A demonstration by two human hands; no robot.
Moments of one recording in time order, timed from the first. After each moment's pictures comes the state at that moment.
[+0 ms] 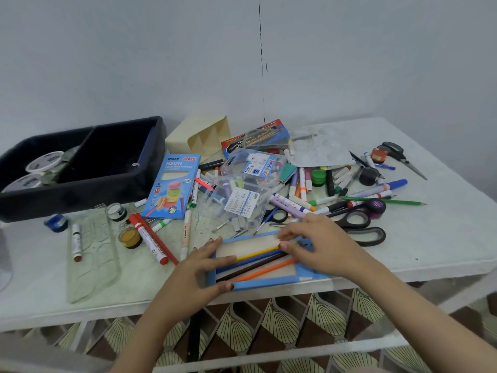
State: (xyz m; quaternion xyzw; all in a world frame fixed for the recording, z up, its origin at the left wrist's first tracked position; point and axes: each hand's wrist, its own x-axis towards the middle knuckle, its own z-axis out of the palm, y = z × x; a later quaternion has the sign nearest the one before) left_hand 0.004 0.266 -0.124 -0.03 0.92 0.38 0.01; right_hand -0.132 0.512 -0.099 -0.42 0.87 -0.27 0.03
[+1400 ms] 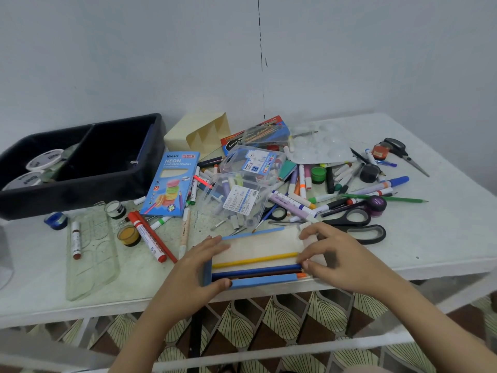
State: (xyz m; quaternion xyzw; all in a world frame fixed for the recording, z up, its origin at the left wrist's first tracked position) left_hand 0.005 0.270 -0.127 -0.05 0.92 0.38 -0.03; right_hand -0.123 0.549 -0.118 -0.40 0.85 -0.32 0.09
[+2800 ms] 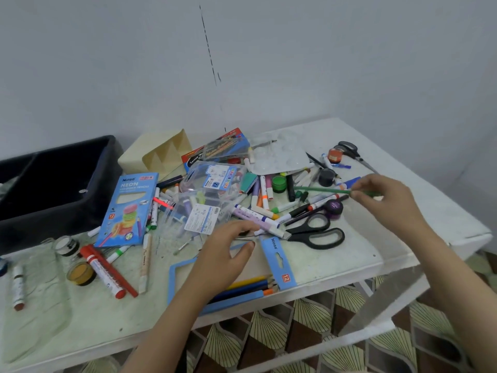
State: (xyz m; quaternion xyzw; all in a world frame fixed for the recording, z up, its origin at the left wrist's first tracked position) left_hand -0.085 0.359 -0.101 0.08 0.90 0.41 -0.11; right_hand -0.201 0.649 -0.082 -0.08 0.88 -0.46 -0.10
